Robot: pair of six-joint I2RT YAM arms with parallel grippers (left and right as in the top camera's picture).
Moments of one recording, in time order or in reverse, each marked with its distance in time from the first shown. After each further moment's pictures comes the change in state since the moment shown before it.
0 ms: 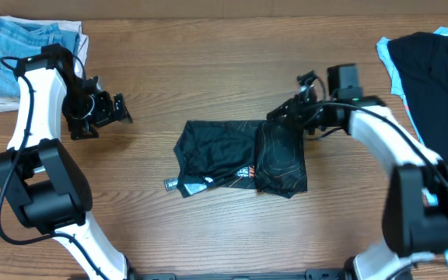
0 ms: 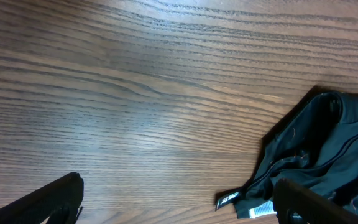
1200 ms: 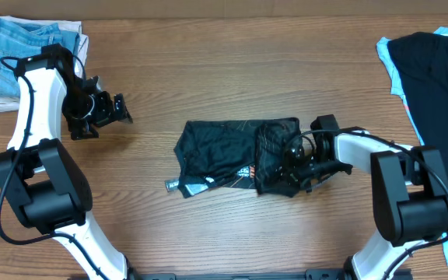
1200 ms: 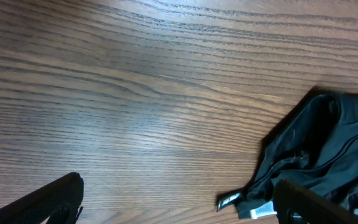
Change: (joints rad) left arm 0.000 0.000 0.000 0.000 0.000 0.000; right arm 0.047 0.095 -0.279 -0.199 -0.042 -0.061
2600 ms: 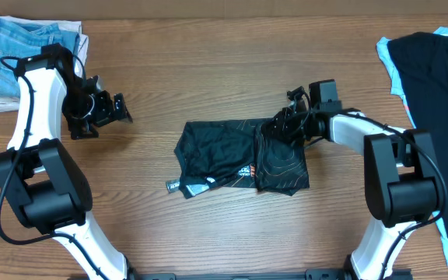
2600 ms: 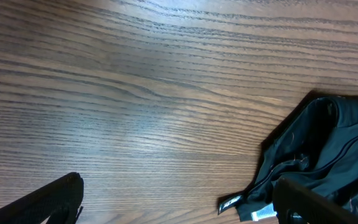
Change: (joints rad) left arm 0.000 0.000 0.000 0.007 0.000 0.000; right arm -0.002 0.127 0.214 0.434 0.217 0.146
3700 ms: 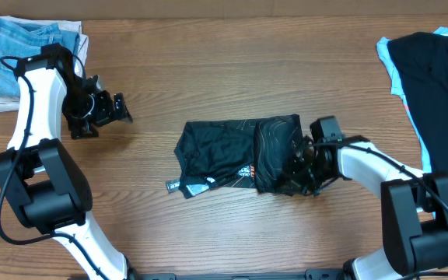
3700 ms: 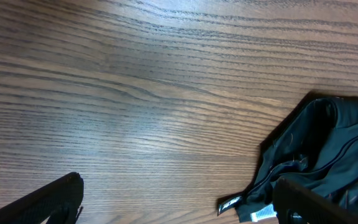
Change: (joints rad) left arm 0.000 0.000 0.000 0.003 0.003 0.000; right arm 0.047 -0.293 -0.324 -0.359 0.098 0.035
